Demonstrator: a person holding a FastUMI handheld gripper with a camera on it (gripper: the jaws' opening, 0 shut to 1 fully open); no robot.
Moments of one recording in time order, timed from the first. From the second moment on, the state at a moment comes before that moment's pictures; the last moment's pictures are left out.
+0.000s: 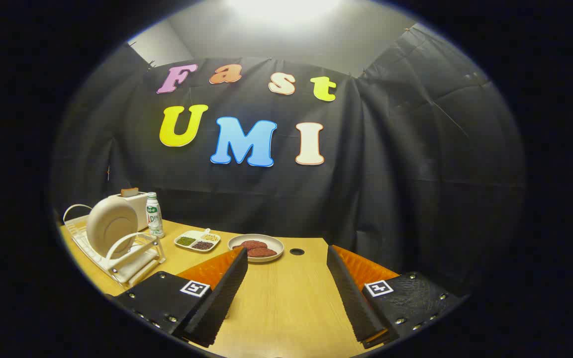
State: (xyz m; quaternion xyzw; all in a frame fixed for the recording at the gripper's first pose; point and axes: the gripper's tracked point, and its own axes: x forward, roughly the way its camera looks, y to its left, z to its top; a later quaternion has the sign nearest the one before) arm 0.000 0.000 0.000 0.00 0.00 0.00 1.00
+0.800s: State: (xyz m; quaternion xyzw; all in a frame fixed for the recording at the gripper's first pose) arm -0.049 0.224 0.085 0.01 0.01 0.08 1.00
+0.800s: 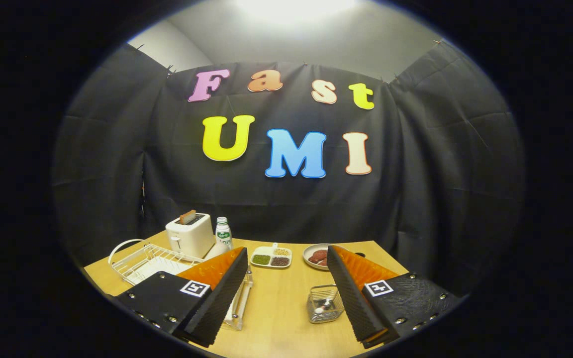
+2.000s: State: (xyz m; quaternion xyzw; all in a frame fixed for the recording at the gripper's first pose) arm 0.035 0.355 -0.001 -0.12 0.18 -0.01 0.98
